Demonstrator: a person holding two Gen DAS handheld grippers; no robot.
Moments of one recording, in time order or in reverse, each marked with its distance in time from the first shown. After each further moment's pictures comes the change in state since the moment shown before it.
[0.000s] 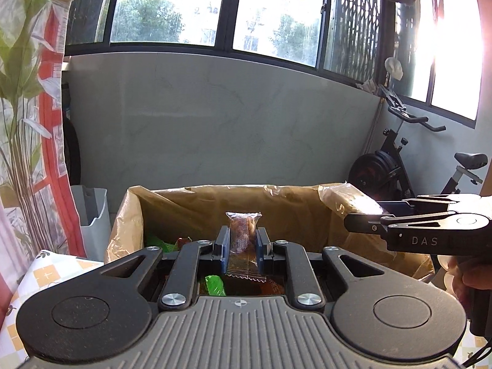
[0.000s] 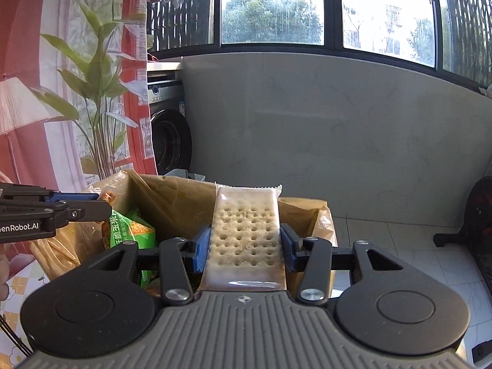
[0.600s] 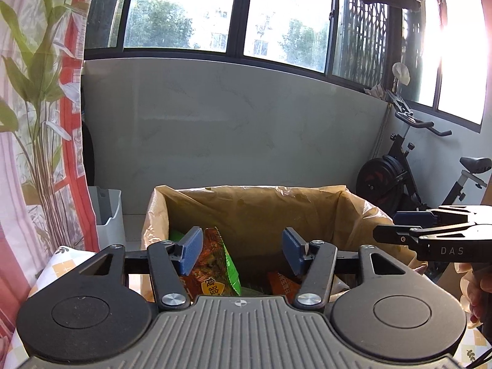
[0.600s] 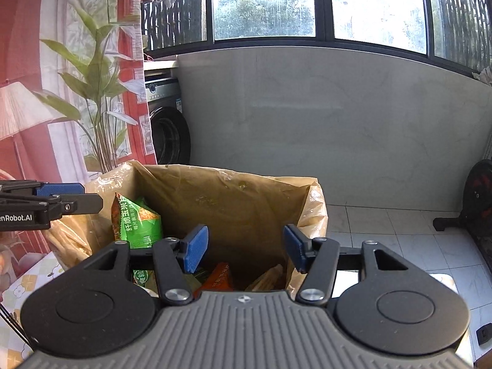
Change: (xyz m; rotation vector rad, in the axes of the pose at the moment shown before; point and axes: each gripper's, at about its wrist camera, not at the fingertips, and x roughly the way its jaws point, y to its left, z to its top) left arm -0.047 0.019 0.002 -0.028 -0.027 0.036; right arm -0.039 0.002 -0.013 0.014 -0.010 0.009
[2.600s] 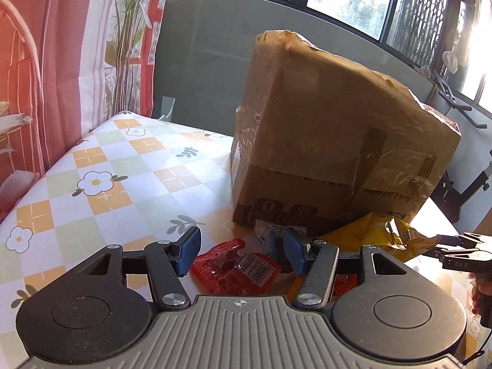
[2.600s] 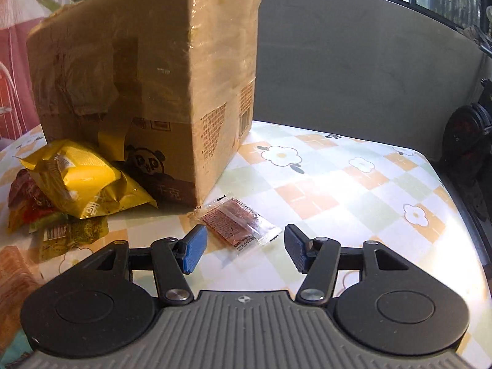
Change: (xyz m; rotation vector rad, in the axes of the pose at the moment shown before) left arm -0.070 0.067 -0.167 -0.186 0.194 0.122; right arm -0.013 -0.056 -0.205 -0.050 0.210 -0.059
